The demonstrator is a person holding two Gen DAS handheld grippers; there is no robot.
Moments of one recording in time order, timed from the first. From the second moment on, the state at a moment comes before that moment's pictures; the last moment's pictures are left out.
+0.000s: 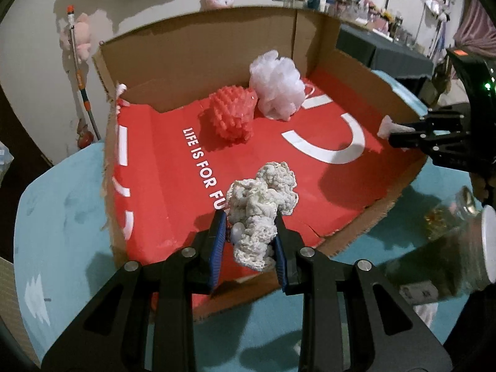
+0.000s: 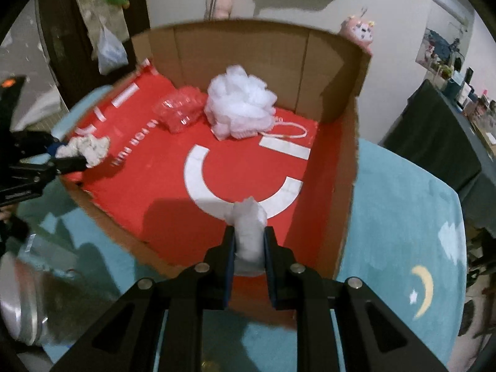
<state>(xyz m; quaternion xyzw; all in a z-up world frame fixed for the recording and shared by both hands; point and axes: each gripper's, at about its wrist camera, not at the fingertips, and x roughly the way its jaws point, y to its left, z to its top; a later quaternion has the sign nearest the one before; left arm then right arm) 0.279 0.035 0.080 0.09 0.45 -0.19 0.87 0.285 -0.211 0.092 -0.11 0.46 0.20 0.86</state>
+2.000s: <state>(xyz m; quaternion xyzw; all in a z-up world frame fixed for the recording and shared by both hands) 0.250 0.027 0.117 0.09 0.39 -0.16 0.90 0.281 -0.172 0.105 -0.21 0.45 0.18 0.85</state>
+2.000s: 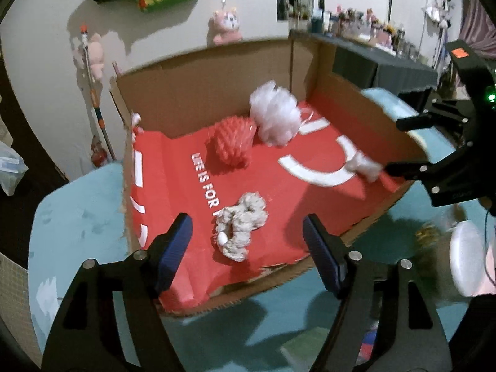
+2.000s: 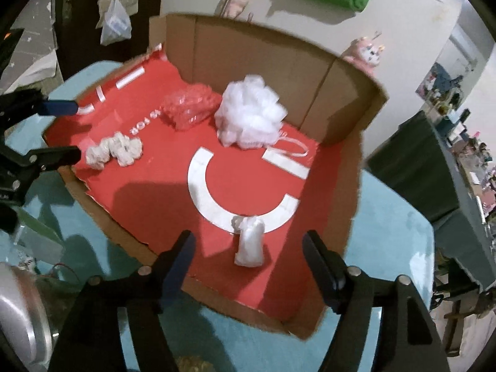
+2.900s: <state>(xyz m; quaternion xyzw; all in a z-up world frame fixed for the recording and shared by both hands) 0.048 0.001 0.181 0.02 0.21 -0.16 0.96 0.082 -0.213 0.208 -0.06 0.25 0.18 0.95</state>
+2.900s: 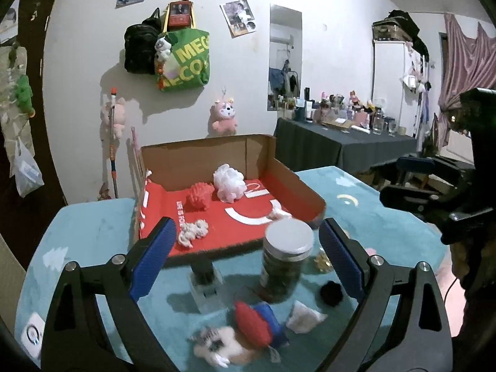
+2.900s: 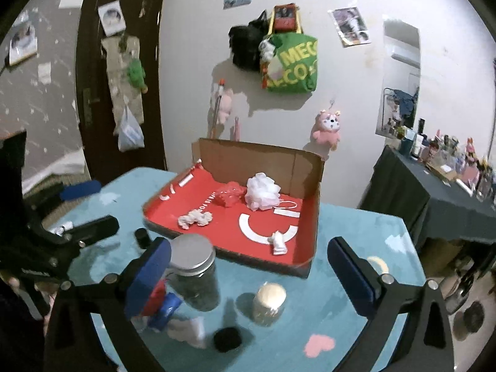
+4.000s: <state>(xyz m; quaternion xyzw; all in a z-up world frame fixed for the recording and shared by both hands) 0.022 0.007 0.049 -0.03 0.30 -0.09 0.95 0.008 -0.211 0.057 -0.02 0.25 0.06 0.97</state>
